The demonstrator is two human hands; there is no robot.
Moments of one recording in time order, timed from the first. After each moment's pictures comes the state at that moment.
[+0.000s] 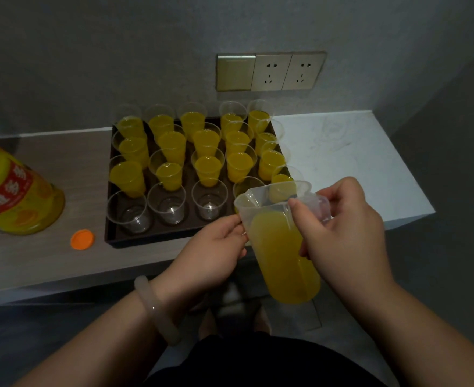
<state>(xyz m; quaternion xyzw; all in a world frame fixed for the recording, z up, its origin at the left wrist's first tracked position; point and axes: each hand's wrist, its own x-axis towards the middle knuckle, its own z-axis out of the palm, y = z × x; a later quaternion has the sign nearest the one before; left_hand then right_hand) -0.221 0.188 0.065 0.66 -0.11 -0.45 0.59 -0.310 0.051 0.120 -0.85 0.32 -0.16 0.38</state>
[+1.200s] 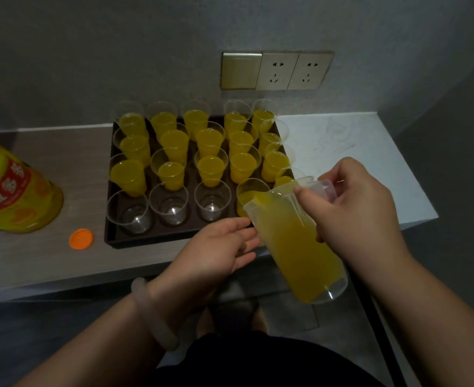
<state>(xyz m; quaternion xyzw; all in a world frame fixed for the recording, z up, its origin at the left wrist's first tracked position) -0.213 0.185 0.075 0.61 0.03 -0.49 0.62 -0.281 0.034 0.133 -0.88 0.31 -0.13 0.34</state>
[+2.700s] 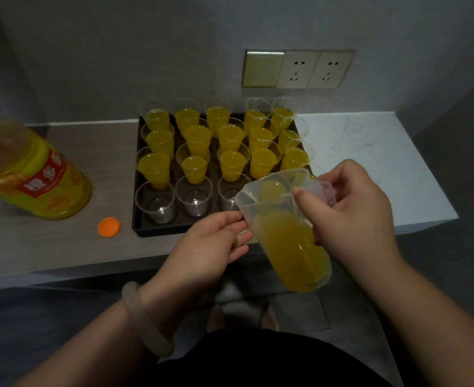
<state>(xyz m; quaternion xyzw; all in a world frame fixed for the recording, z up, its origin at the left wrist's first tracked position) -0.214 0.229 0.089 0.63 0.05 -0.44 0.64 -0.282 0.075 0.126 -0.86 0.28 -0.17 0.39</state>
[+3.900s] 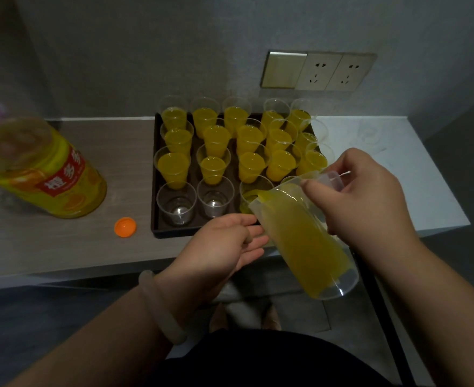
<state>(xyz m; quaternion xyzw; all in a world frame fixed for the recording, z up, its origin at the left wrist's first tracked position) -0.187 0.247 0.086 0.56 0.11 -0.50 0.65 -0.243 0.094 0.135 -0.90 0.28 -0.13 0.31</state>
